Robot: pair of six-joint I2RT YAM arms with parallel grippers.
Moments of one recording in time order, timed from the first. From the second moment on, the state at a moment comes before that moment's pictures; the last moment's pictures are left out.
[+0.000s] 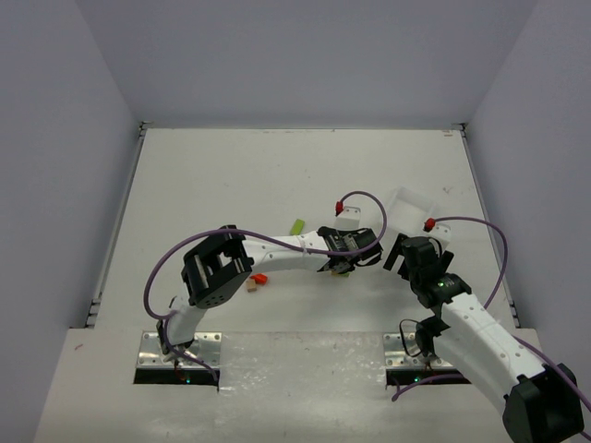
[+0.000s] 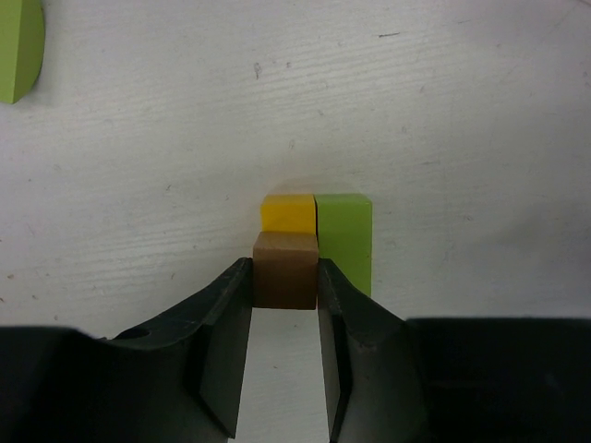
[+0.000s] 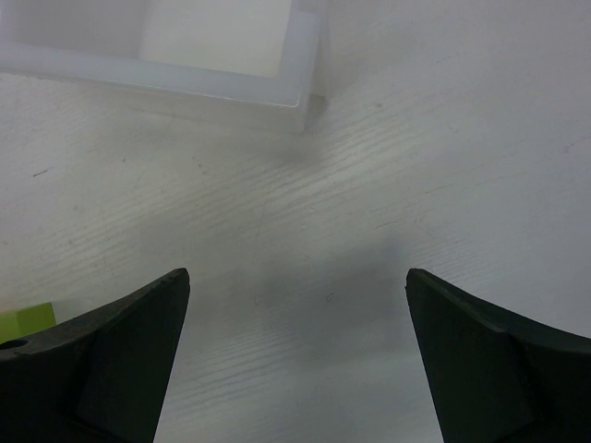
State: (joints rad) left arm -1.13 2.05 1.53 -0.66 -0.55 -0.92; right arm 0.35 0.73 0.26 -0.35 0.46 0.59
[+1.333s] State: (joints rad) left arm -1.14 2.05 1.52 -0.65 -0.53 -0.94; right arm 0.35 0.73 0.26 -0.35 0.47 0.60
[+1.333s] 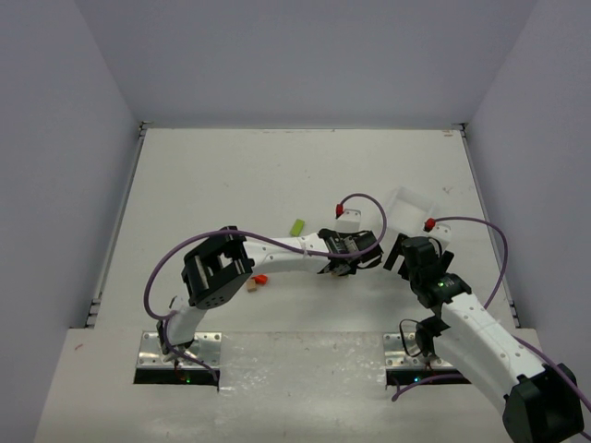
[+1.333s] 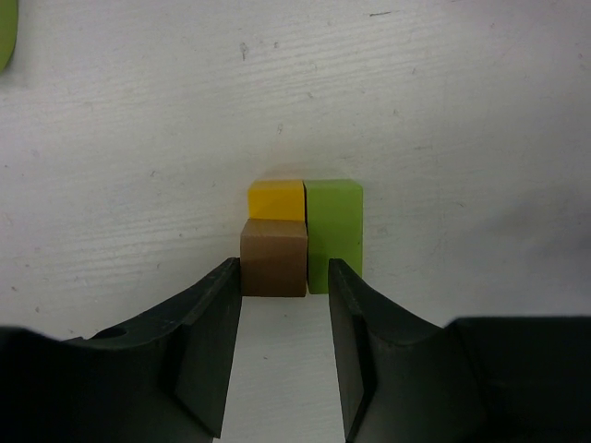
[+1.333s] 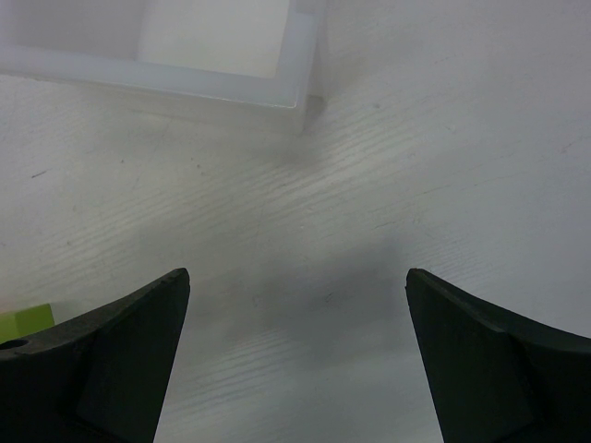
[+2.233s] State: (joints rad) left arm -1.15 2.05 1.52 -0.67 -0.58 -0.93; right arm 0.35 0.73 0.26 -0.35 0.47 0.60
